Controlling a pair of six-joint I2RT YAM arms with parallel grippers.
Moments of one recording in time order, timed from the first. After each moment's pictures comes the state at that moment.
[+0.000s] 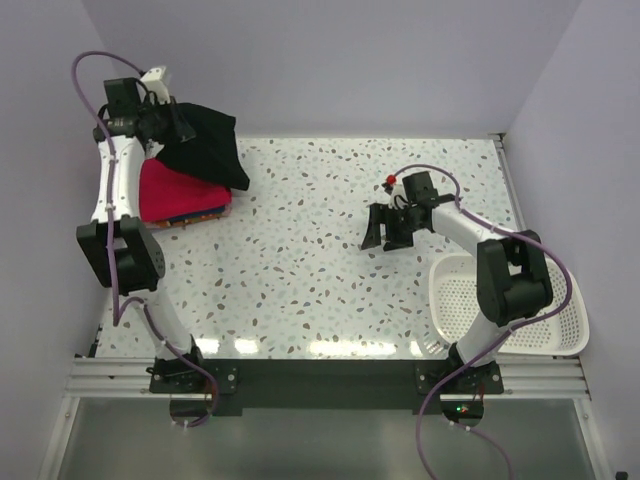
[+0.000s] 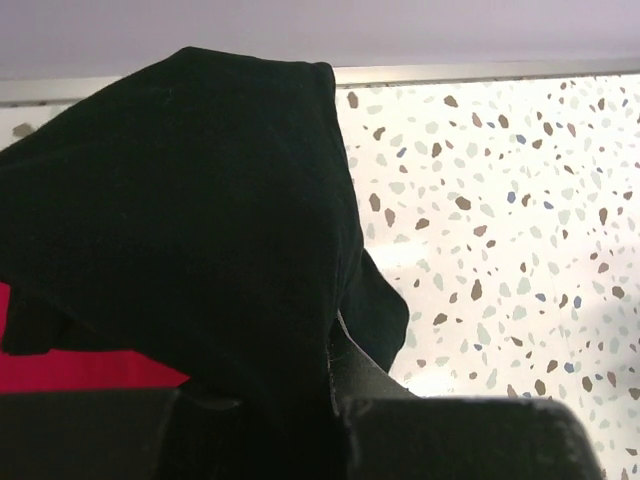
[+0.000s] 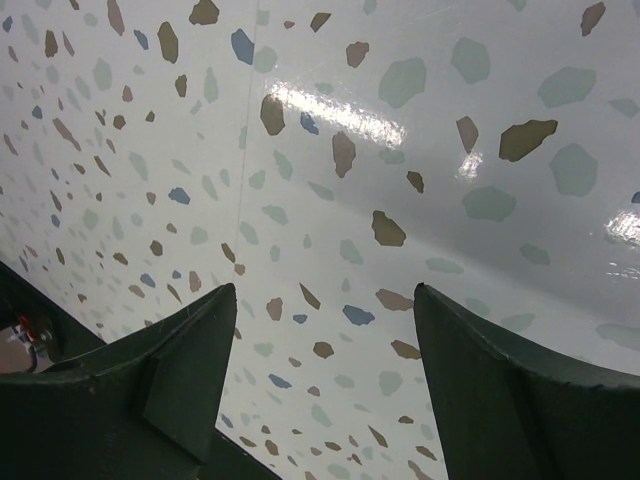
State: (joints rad) left arm 0.20 1.95 1.99 -0.66 0.47 0.00; right arm 0.26 1.71 1.11 -0.50 -0.45 0.25
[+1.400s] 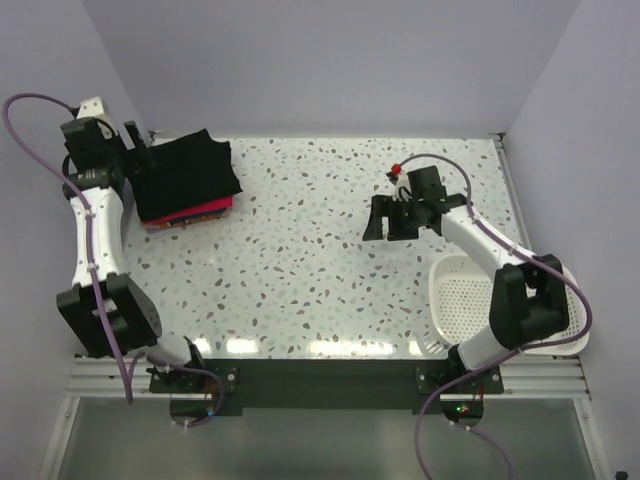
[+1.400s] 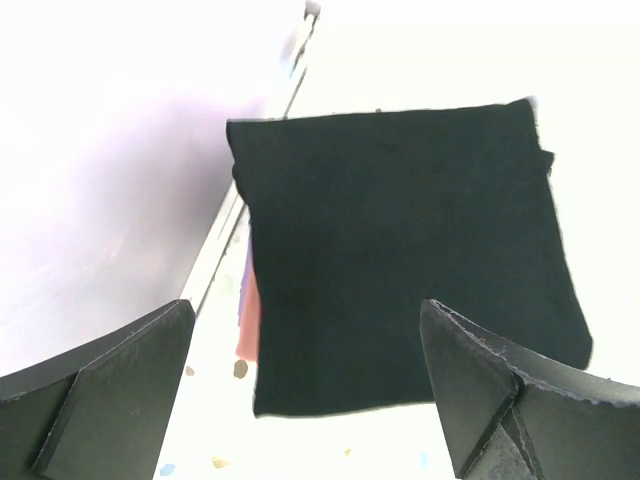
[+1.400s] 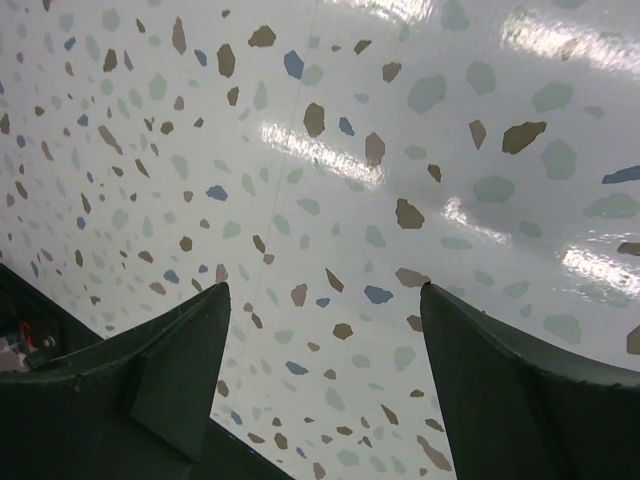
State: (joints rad) left arm 0.39 1.59 1.51 -0.45 0.05 -0.07; right arm 0.29 1.59 1.11 -0.53 -0.40 0.26
